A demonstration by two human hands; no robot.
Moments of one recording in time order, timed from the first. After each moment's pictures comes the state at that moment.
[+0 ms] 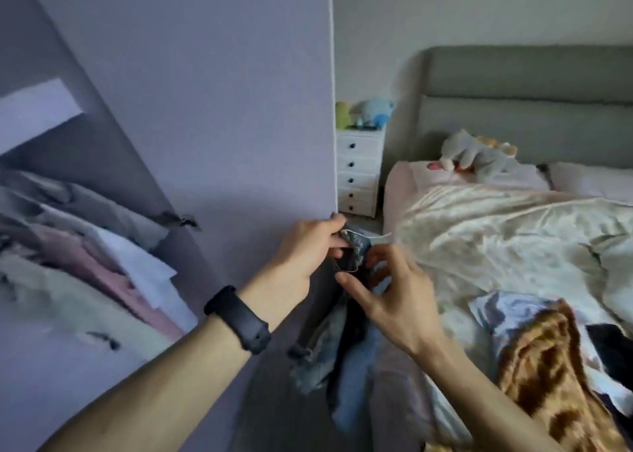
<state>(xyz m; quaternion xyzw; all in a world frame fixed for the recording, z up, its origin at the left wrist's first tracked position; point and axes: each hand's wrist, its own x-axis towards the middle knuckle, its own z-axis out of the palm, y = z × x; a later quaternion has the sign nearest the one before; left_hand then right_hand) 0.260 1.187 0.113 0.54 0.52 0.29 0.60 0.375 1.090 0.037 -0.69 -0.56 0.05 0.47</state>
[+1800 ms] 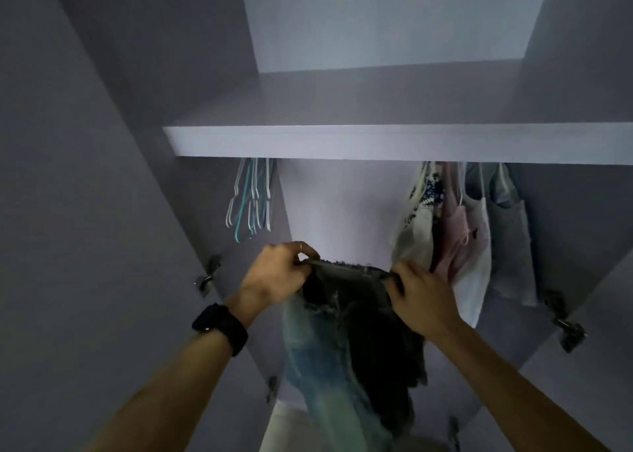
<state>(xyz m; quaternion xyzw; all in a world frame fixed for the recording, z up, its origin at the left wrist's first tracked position) -0.133 1.060 0.079 0.24 0.93 0.28 0.06 -0.013 1.297 0.012 -0.08 -0.96 0.15 0.23</state>
